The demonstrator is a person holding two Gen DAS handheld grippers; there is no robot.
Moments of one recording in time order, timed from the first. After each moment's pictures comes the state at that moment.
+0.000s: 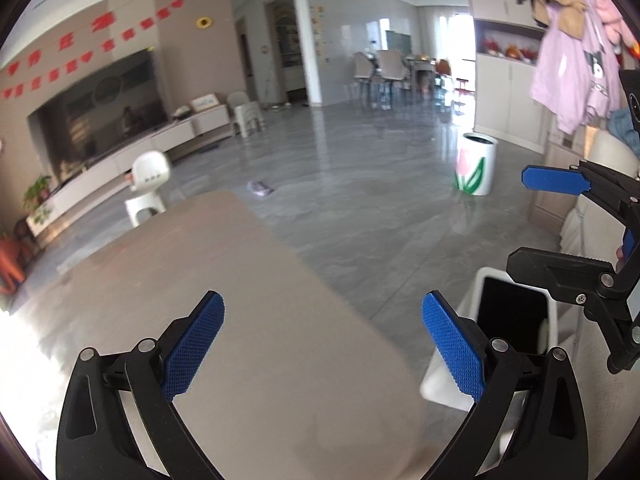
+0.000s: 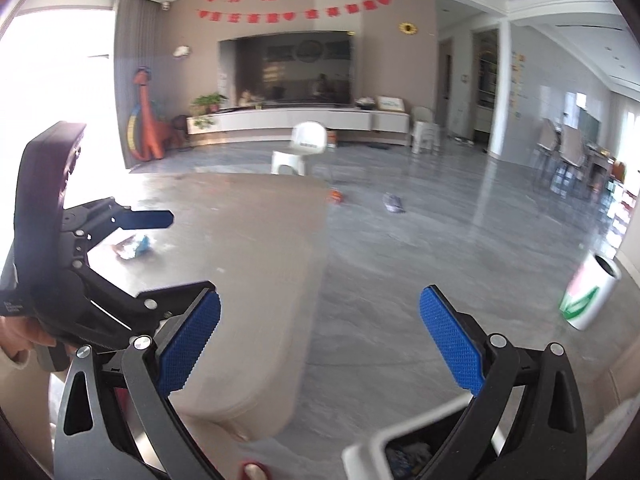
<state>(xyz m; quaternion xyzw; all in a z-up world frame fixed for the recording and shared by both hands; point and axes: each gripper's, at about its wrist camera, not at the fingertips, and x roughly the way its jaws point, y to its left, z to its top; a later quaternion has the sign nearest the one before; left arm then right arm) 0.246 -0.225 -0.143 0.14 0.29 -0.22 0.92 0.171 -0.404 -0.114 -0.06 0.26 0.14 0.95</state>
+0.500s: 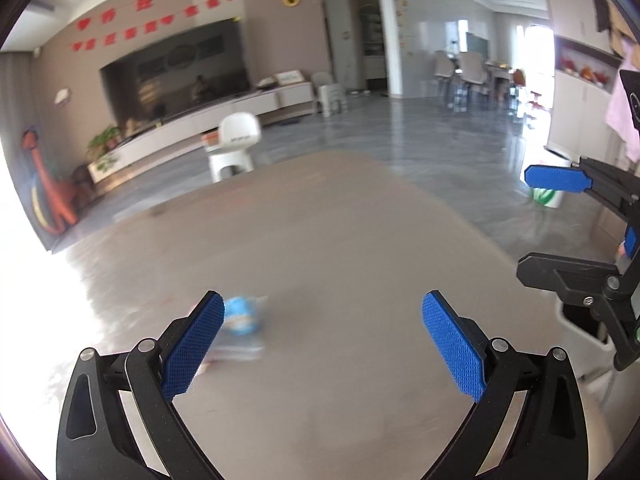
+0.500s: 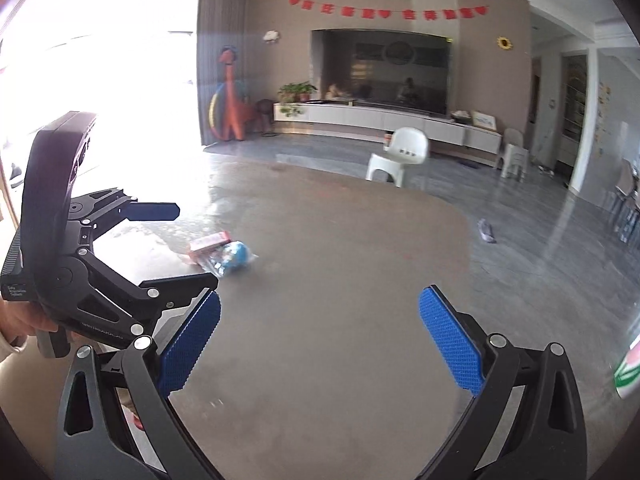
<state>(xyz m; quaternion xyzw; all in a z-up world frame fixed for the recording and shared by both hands) 0.260 -0.049 -0.157 0.10 0.31 -0.09 0.94 0.222 -0.233 -0.127 -0.10 0.26 0.29 0.92</state>
